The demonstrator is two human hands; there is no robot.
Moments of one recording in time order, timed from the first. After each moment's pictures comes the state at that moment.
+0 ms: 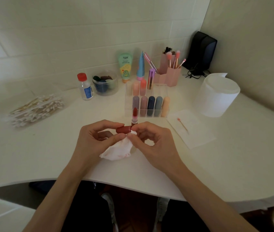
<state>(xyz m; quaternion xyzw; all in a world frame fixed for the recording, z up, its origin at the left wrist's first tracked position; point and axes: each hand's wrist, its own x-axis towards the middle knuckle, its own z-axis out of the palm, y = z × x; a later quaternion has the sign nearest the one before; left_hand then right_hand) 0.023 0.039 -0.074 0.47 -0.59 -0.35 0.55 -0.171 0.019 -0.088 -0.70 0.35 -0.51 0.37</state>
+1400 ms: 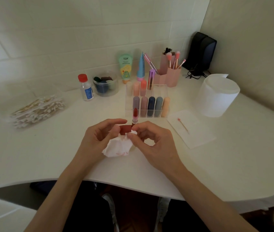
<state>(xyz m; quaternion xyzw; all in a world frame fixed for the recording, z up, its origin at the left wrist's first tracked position) 0.024 0.036 -0.079 0.45 -0.62 -0.38 0.52 -0.168 0.020 -0.088 -0.70 0.35 -0.52 0.35</state>
